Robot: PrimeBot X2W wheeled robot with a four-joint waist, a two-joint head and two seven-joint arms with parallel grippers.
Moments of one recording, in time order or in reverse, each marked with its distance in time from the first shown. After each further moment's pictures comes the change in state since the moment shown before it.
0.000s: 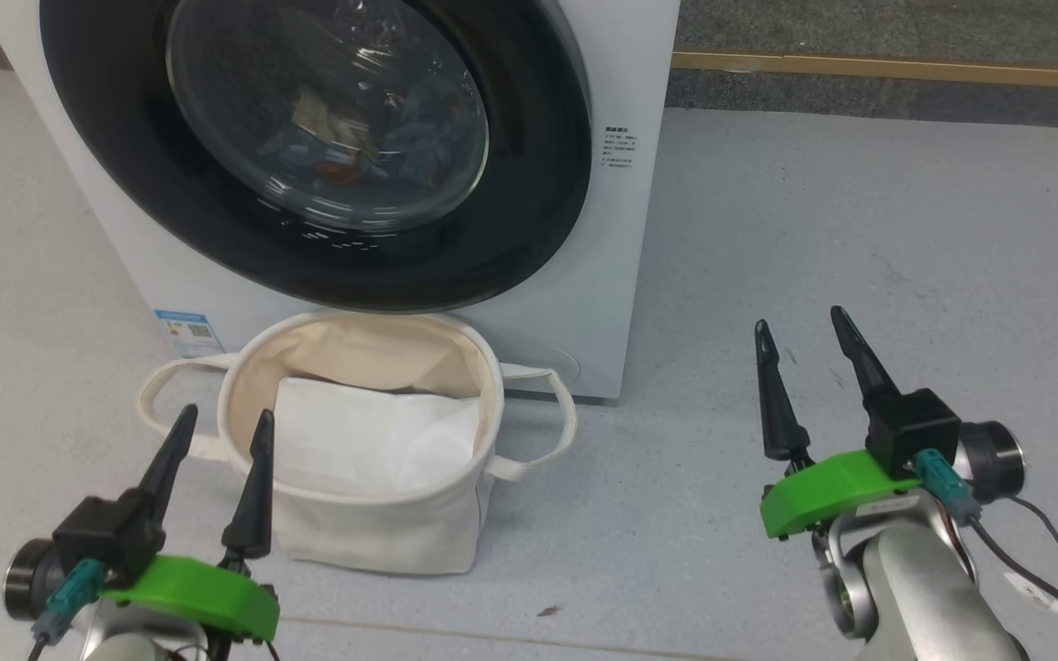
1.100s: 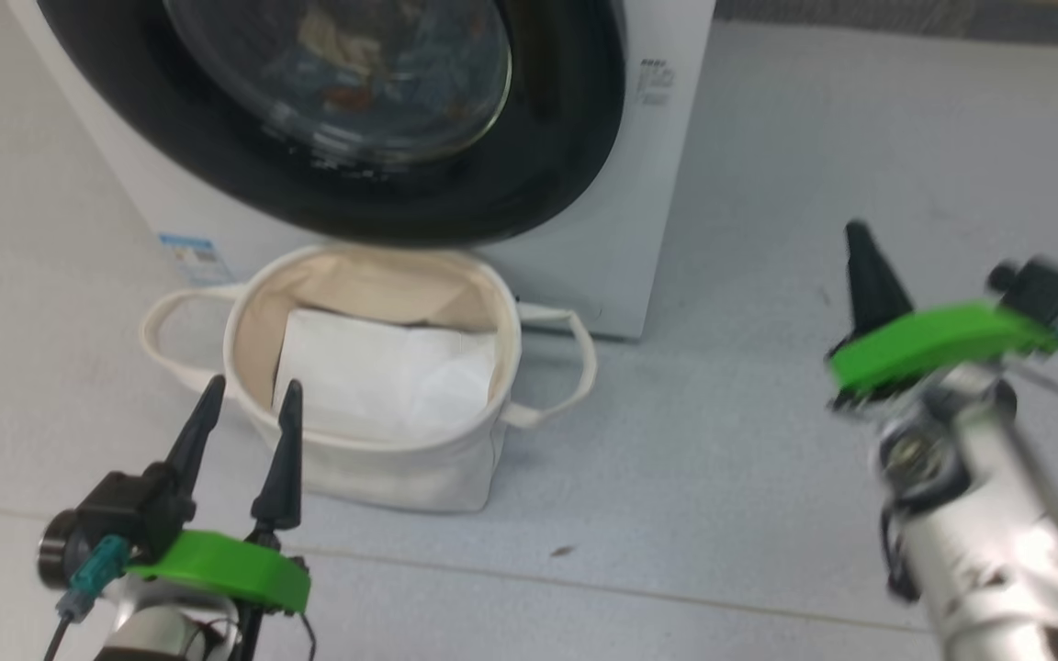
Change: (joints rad) left arm -0.042 -0.036 -0.022 -0.007 -0.006 0.010 -0.002; right arm -0.196 -0.056 -0.002 0.100 0.719 0.000 0.136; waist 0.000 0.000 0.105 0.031
